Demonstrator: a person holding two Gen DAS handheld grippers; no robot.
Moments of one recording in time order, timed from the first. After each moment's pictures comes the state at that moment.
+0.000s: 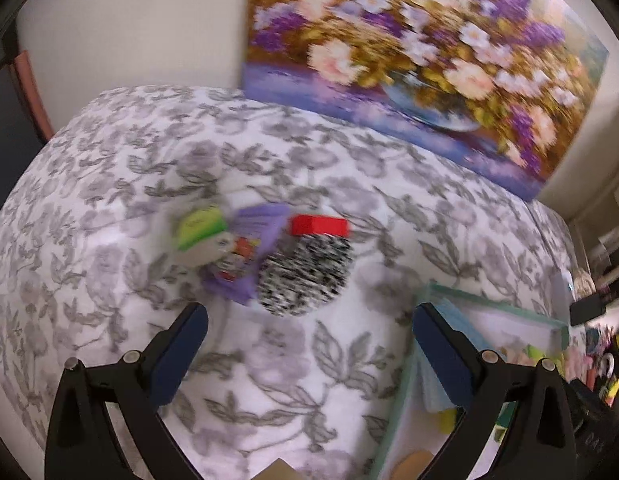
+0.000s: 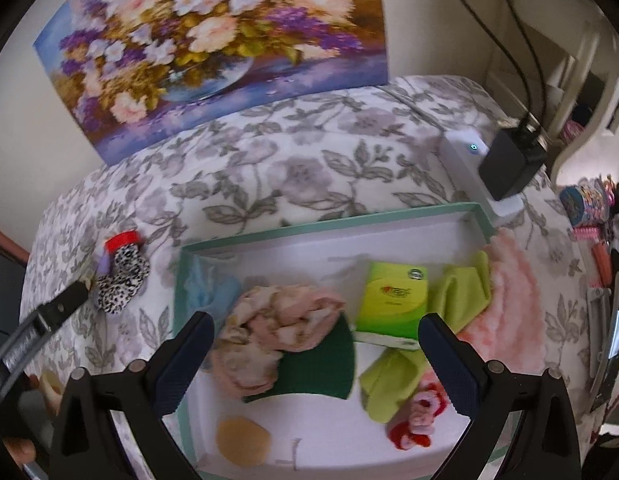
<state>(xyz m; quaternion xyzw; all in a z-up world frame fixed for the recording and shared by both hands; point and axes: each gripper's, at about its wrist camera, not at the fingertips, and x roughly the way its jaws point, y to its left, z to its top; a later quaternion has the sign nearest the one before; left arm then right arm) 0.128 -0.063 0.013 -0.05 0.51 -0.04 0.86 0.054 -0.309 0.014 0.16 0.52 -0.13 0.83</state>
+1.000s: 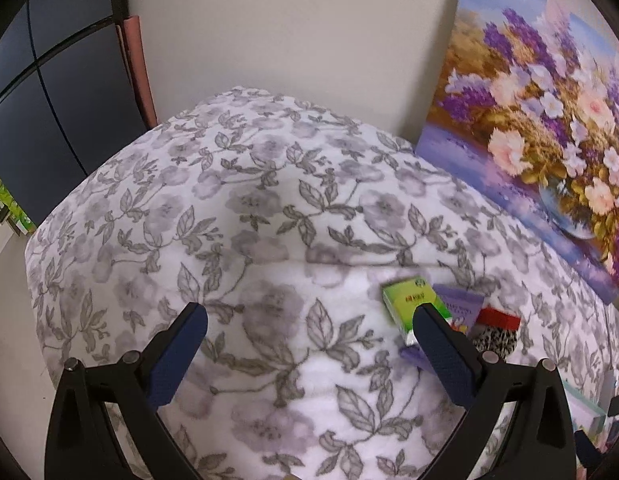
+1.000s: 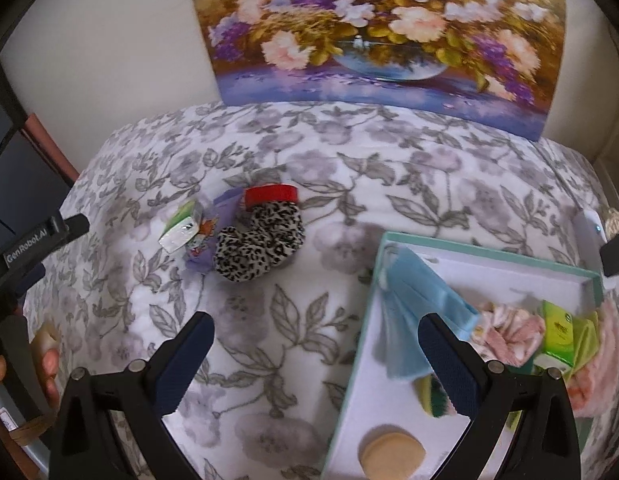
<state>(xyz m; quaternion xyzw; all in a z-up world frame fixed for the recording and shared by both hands) 0.143 0.097 0.023 -0.10 0.46 0.13 0.87 0.098 -0.152 0.009 0.06 0.52 0.00 0.85</state>
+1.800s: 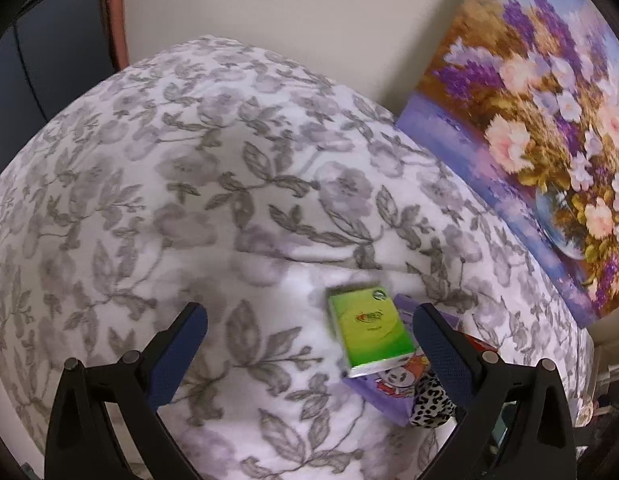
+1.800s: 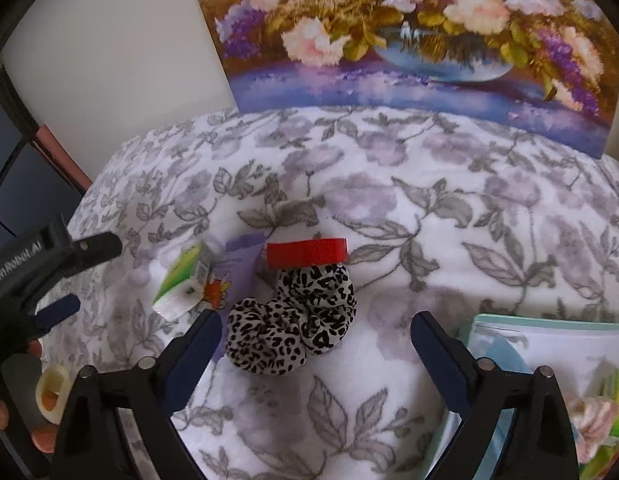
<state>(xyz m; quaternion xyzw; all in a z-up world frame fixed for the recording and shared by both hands) 0.202 0.080 -0.019 -0.18 0.52 0.09 0.83 0.177 -0.134 -0.041 0.09 0.51 0.04 0.85</state>
